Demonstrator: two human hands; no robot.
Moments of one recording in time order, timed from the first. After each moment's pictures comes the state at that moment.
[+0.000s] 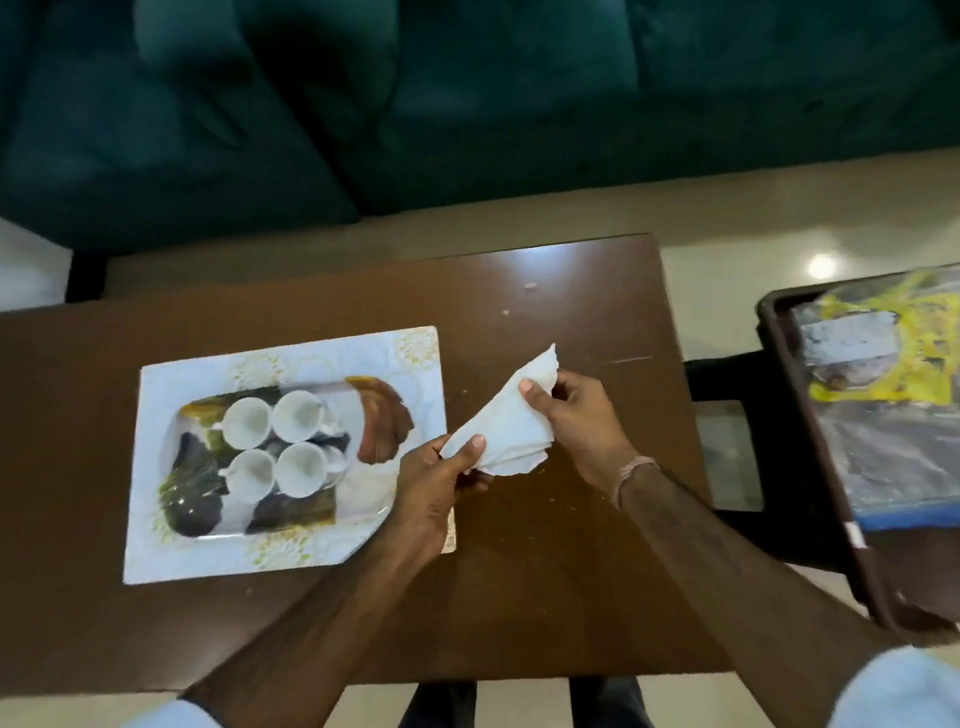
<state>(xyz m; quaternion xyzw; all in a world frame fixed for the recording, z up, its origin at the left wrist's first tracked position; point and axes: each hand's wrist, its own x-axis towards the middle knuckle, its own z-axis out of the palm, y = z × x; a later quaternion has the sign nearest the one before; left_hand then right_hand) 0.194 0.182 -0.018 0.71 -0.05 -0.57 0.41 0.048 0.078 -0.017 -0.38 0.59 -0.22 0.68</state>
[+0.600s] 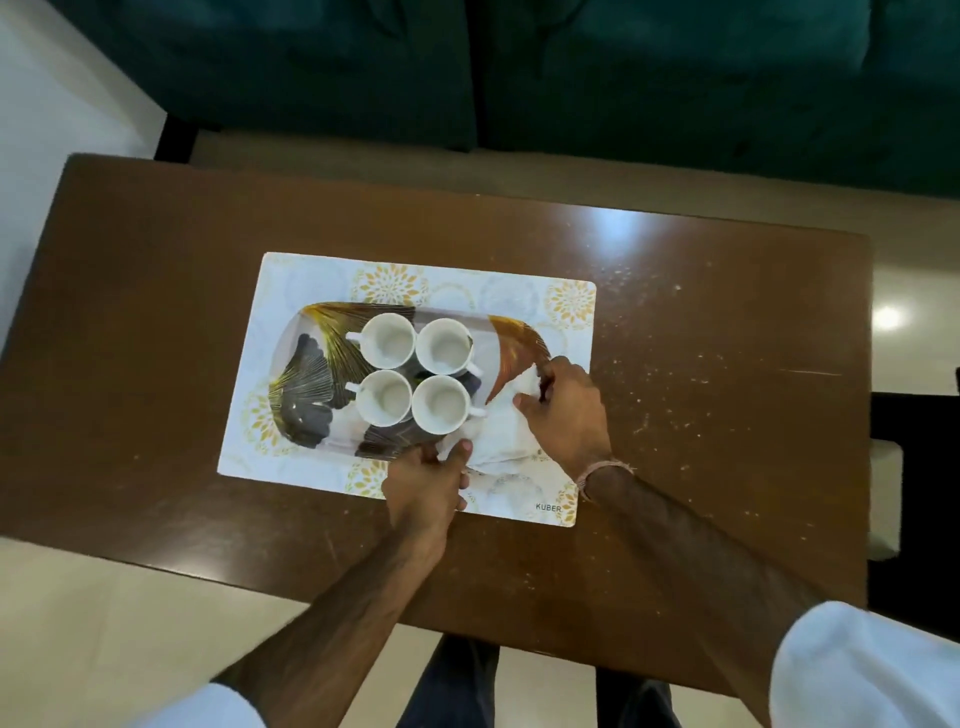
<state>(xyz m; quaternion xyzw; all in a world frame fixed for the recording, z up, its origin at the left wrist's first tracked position) 0.316 0.289 -0.063 0.85 0.02 -0.38 0.36 0.213 0.147 -0.065 -0.70 0.57 -0.02 0.42</state>
